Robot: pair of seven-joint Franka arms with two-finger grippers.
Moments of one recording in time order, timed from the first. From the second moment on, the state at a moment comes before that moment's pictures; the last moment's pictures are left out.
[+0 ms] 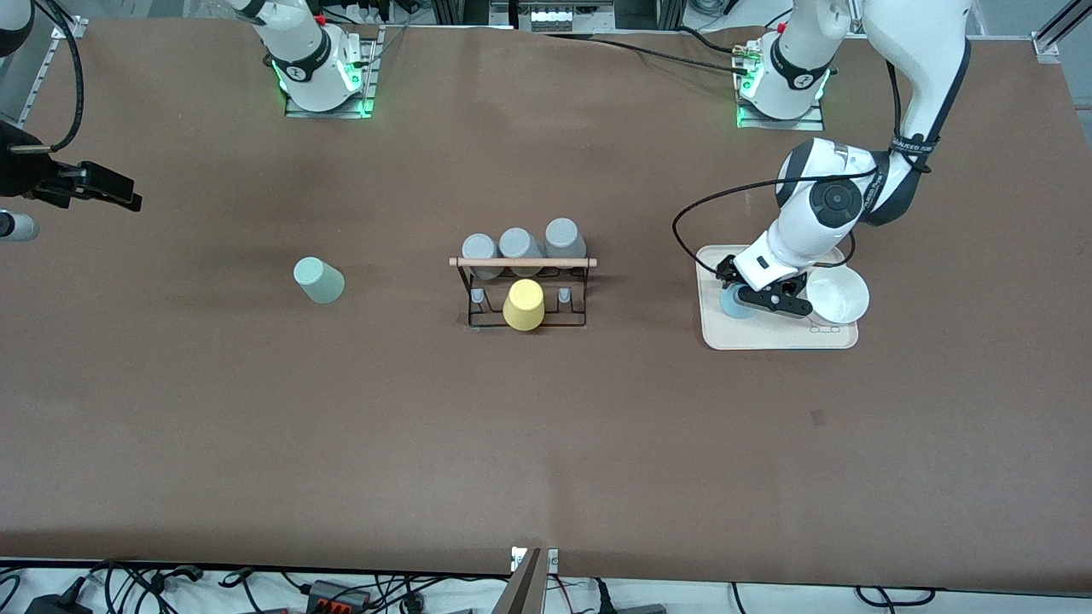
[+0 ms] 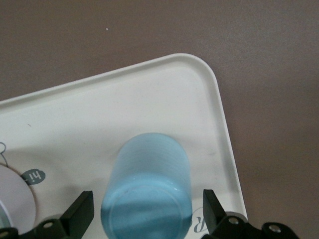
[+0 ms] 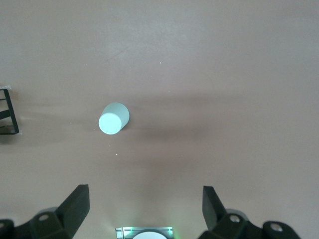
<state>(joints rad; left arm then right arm) -0.11 0.29 -0.14 -2.33 0.04 2.61 -0.07 -0.02 0.03 -0.05 -1.62 -0.02 1.51 -0.03</state>
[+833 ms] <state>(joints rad) -0.13 0.18 -0.28 -1.96 0.04 2.12 -0.14 -0.02 0.03 -0.05 -1.62 -0.02 1.50 -0.03</state>
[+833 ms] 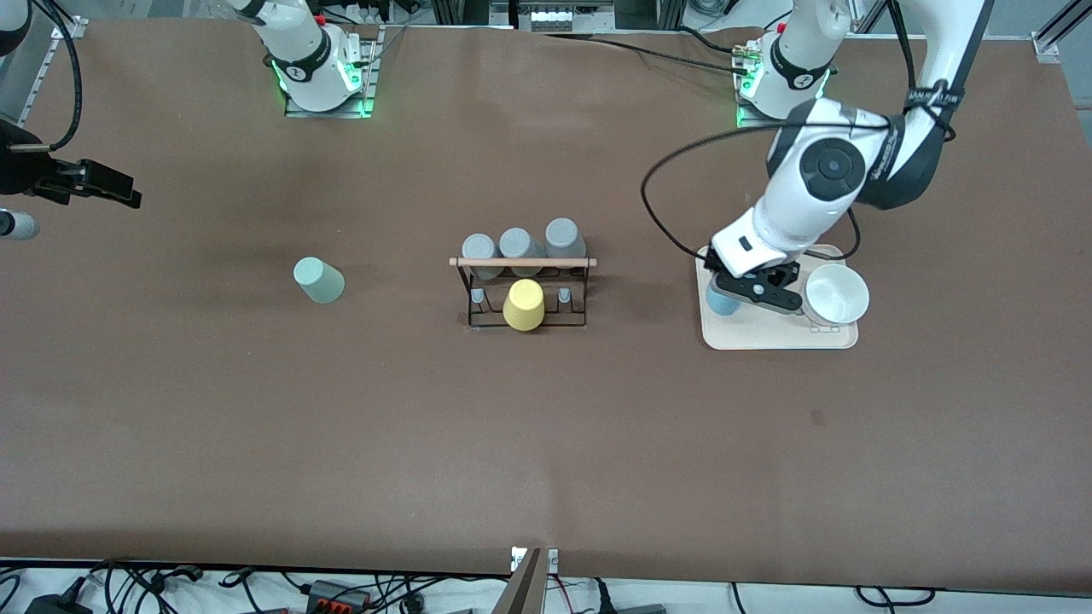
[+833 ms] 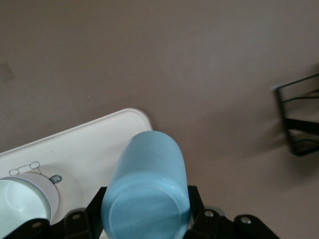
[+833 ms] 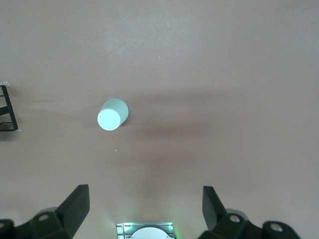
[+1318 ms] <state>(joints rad) -0.35 0.43 -0.34 -1.52 0.04 2.00 -0.64 -0.02 0.07 -0.05 -1.64 -0.02 1.55 -0.03</state>
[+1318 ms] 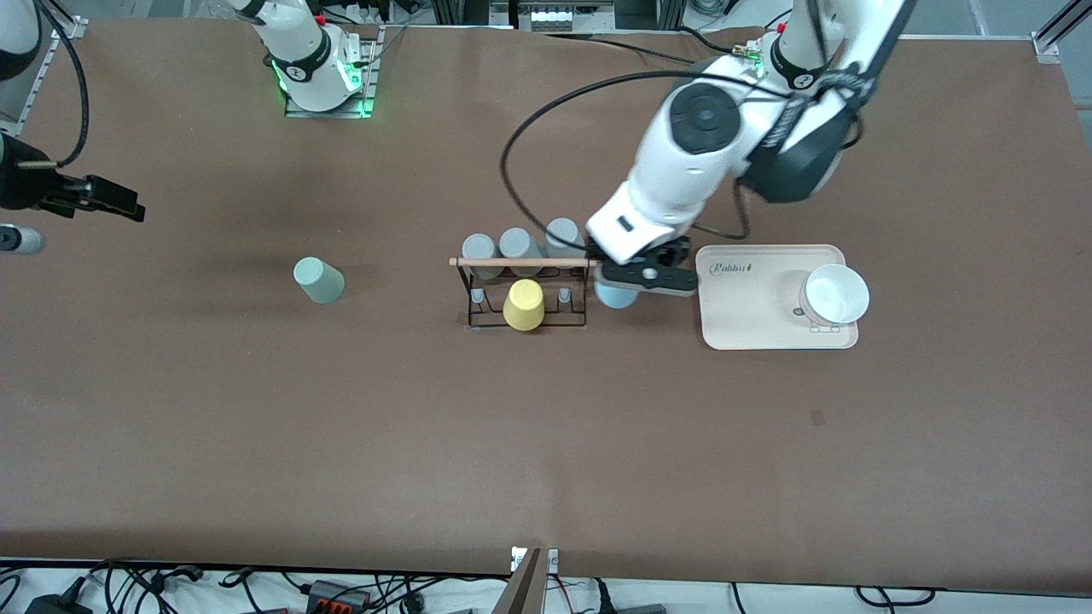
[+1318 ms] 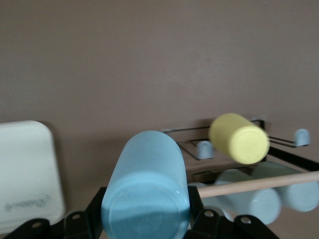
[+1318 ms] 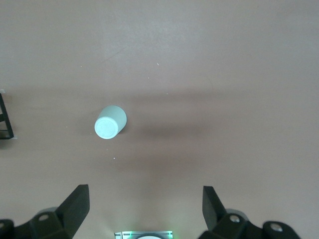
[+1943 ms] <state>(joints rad) -0.42 0.59 -0.34 -1.39 0.15 2.00 -0.74 0.04 0.13 -0.04 -1.91 -0.01 1.91 -0.03</state>
